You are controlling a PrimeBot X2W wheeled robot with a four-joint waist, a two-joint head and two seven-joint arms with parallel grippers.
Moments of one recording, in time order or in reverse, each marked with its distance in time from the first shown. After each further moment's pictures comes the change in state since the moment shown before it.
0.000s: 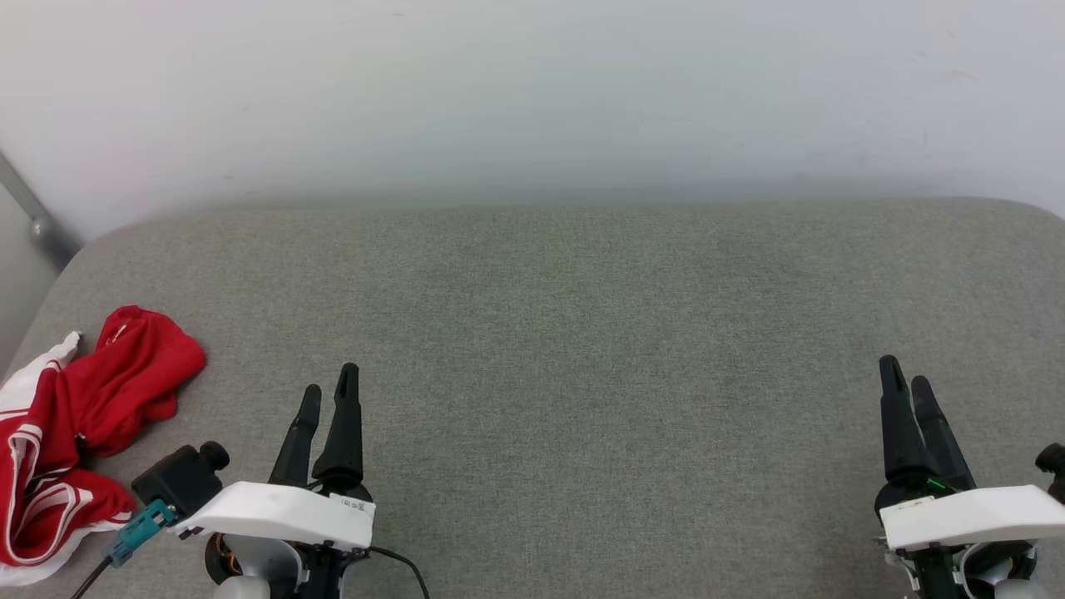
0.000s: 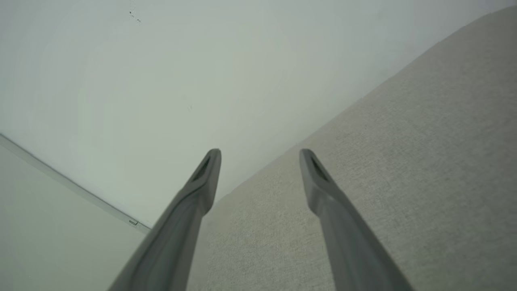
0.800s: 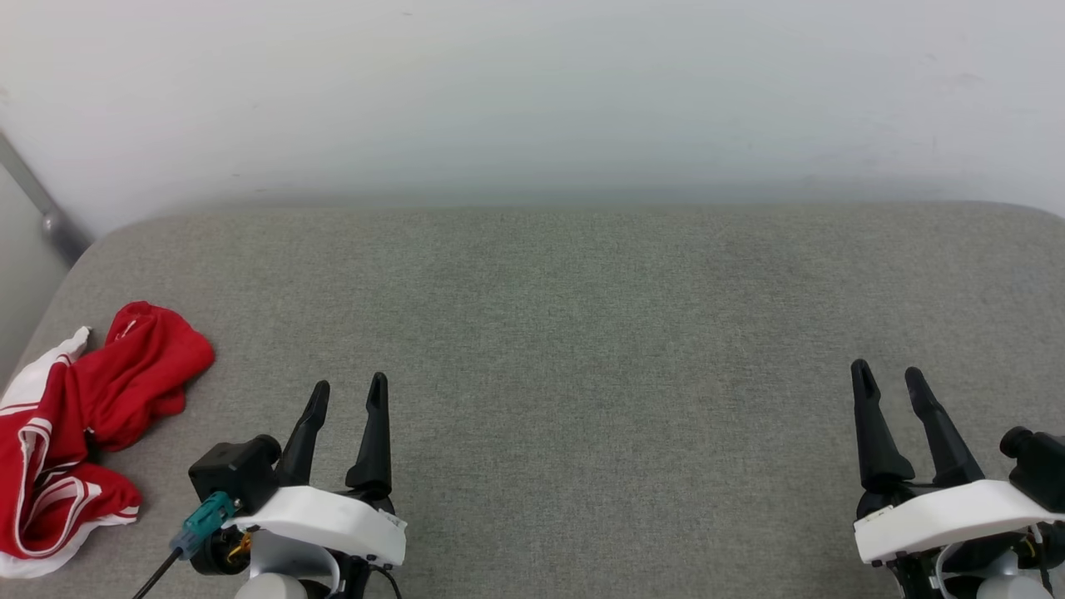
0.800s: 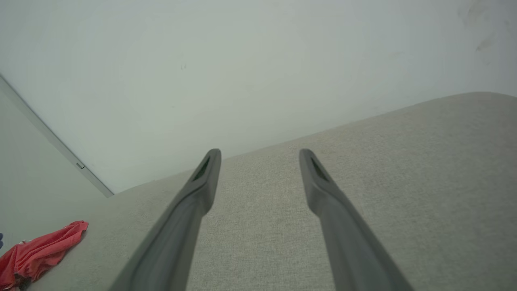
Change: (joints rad) left arm -0.003 0.007 -0.041 0.025 0.405 0.036 -0.065; right arm 0.012 0.000 0.009 -0.050 -0.371 0.000 0.023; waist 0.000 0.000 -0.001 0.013
